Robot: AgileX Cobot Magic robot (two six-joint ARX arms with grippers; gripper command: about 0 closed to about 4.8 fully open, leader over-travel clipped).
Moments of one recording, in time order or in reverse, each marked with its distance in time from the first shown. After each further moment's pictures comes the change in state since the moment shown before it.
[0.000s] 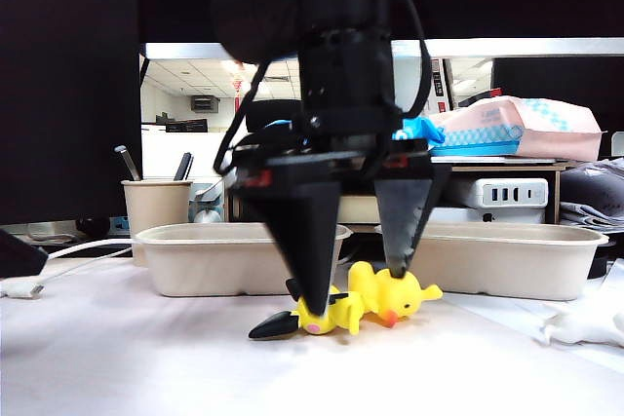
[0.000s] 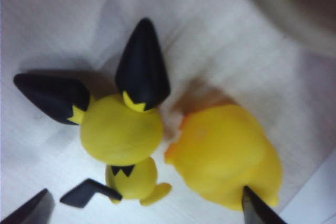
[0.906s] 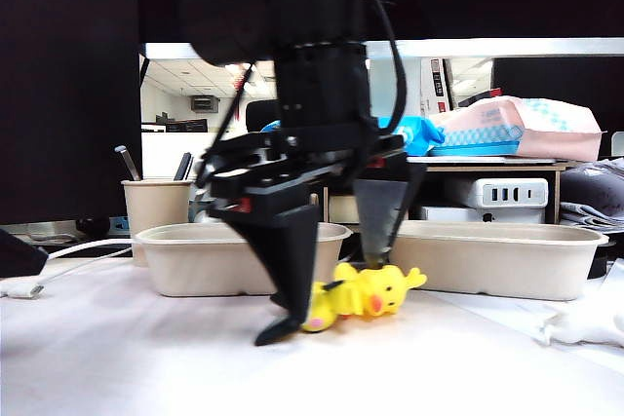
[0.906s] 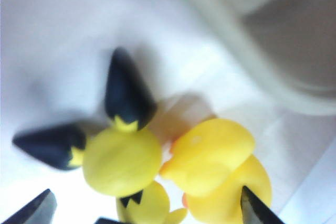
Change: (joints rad) left arm 0.000 0.000 0.000 0.000 0.000 0.000; right arm 0.053 0.016 0.001 0.068 0.091 0.004
